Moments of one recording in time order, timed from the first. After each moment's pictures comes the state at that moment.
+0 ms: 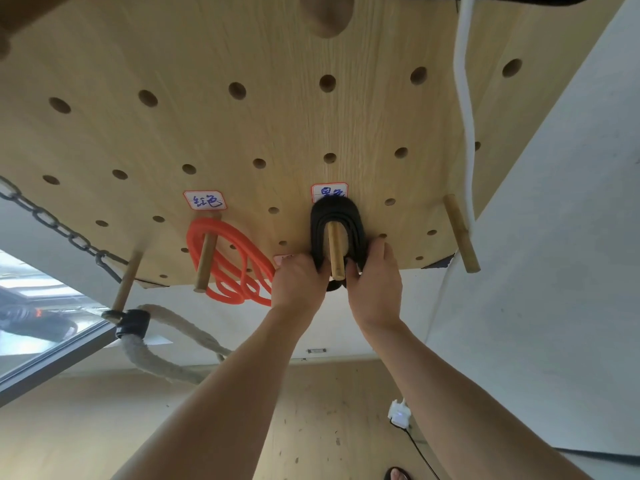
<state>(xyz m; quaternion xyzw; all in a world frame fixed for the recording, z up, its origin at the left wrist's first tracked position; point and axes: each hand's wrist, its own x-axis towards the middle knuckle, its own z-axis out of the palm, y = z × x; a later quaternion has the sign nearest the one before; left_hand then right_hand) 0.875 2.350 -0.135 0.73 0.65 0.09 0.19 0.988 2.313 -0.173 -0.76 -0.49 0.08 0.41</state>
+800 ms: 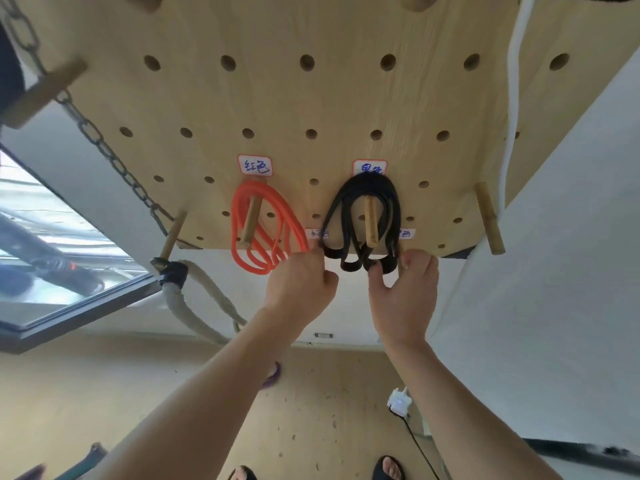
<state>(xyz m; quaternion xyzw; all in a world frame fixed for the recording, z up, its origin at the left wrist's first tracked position) 0.818 2.297 -0.118 0.78 0.60 0.11 0.16 0.963 2.250 -0.163 -0.78 -0.44 0.02 0.44</state>
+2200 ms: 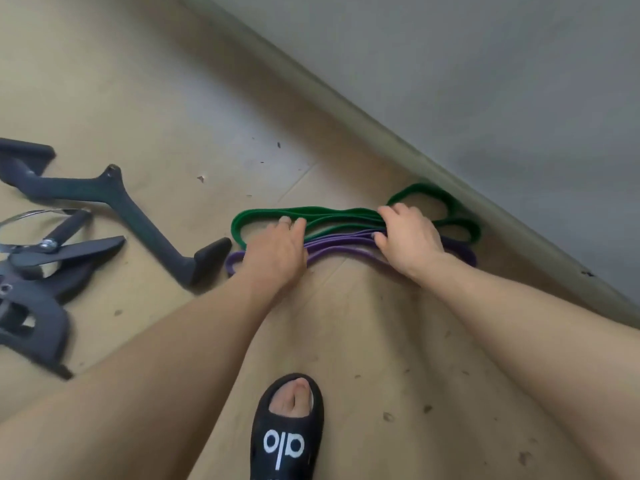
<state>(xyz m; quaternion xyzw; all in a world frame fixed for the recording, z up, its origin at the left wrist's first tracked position) 0.351 2.229 -0.965 0.56 0.79 -0.13 0.22 0.534 2.350 -0.981 -0.47 -0.85 0.19 -0.15</state>
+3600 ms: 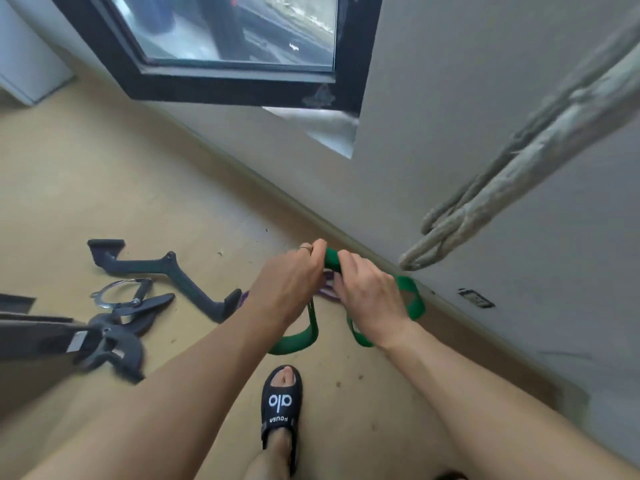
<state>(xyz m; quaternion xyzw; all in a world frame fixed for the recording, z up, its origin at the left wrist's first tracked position) 0.452 2.216 -0.541 0.68 0.73 -0.02 0.10 0.601 2.256 -0.570 -0.43 -0.88 0.14 0.14</state>
